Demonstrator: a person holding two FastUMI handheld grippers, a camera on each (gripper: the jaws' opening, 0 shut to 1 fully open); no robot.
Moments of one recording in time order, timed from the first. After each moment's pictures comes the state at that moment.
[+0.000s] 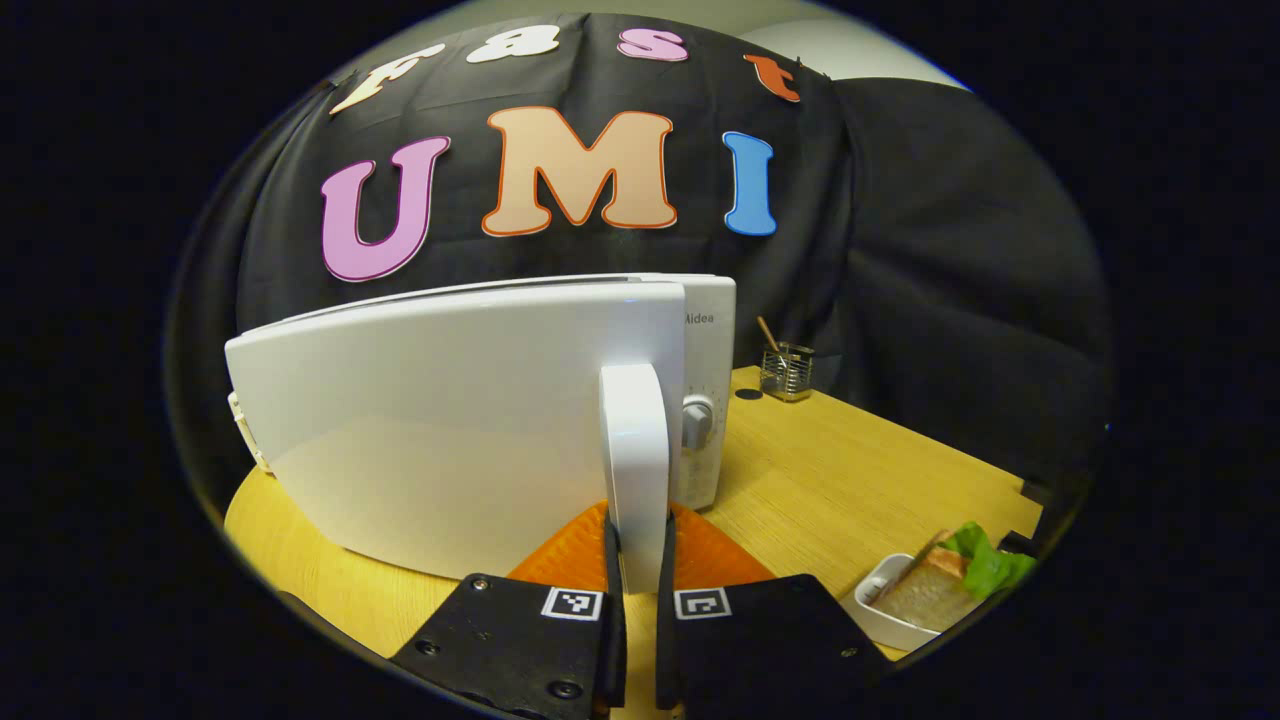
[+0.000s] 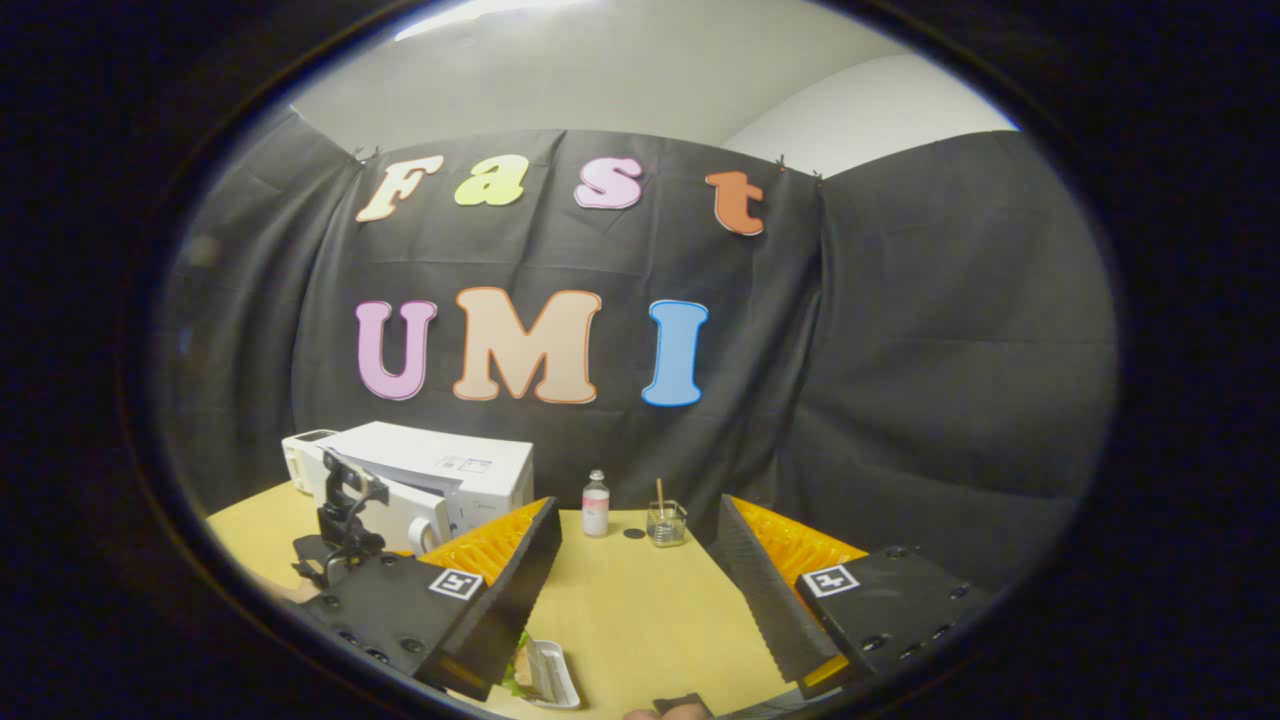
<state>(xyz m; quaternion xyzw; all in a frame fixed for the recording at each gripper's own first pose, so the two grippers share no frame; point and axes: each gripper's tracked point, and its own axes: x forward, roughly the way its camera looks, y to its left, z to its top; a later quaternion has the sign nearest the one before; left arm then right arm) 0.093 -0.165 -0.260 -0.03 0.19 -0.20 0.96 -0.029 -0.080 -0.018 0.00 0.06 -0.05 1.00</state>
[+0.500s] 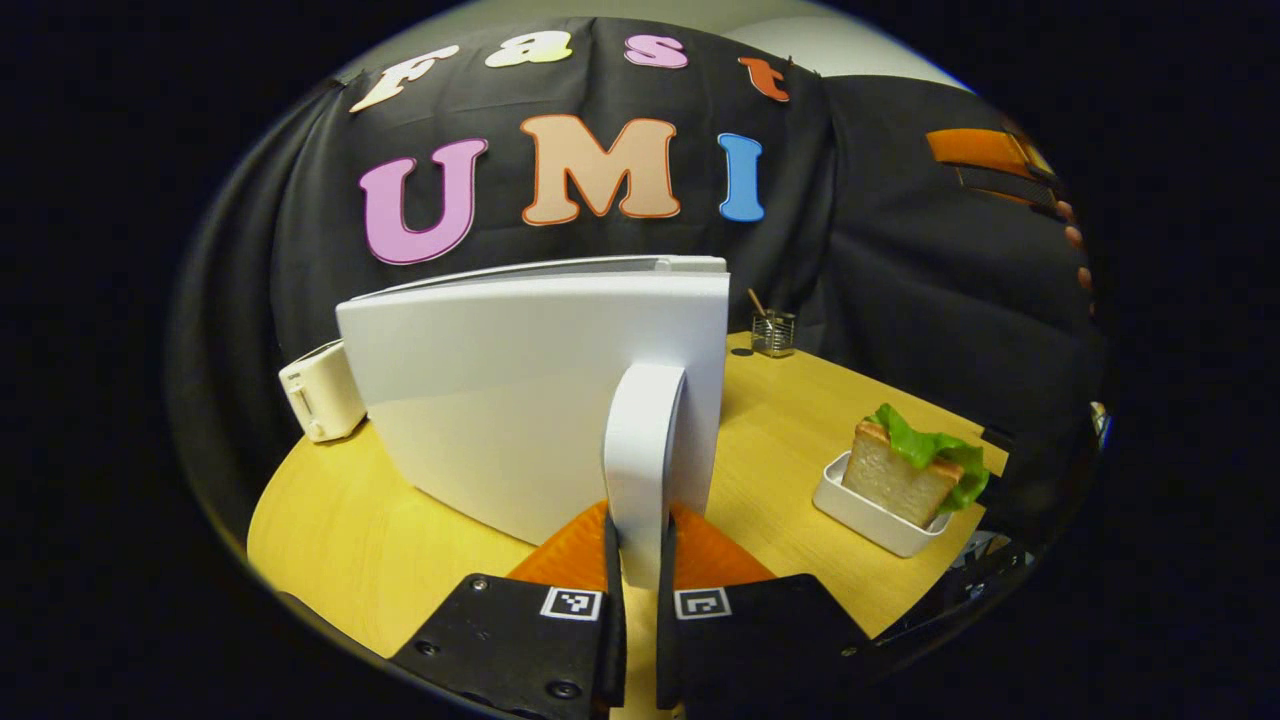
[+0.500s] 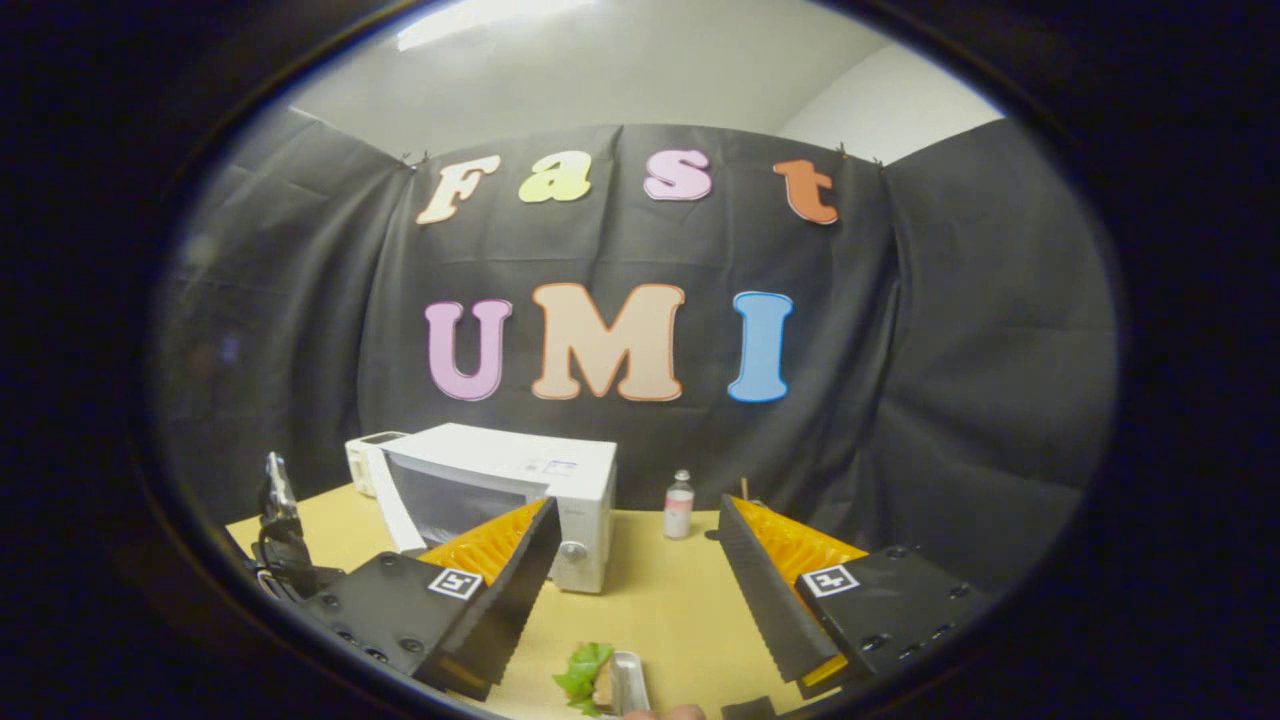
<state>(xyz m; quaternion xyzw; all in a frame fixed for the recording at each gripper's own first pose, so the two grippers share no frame) -0.024 -0.072 -0.256 -0.01 0.23 -0.18 0.96 -0.006 0.011 -0.030 0.02 0.06 0.06 1.00</state>
